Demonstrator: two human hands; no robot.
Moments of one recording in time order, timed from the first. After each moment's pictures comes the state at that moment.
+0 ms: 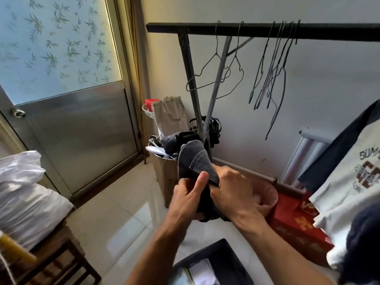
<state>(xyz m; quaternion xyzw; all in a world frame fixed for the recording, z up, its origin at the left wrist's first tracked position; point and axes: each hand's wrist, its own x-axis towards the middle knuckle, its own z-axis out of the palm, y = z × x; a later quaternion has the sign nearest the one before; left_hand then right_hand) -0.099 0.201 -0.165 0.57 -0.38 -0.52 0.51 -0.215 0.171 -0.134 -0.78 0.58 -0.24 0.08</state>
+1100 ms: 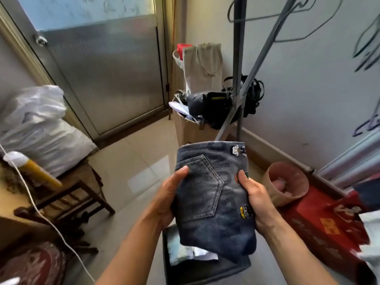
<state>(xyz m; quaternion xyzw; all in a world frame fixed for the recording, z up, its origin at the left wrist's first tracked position) -0.066 0.151 -0.264 0.51 -0.12 -0.62 0.58 -0.247 0.073 -0.262 -0.35 0.48 -0.34 0.73</state>
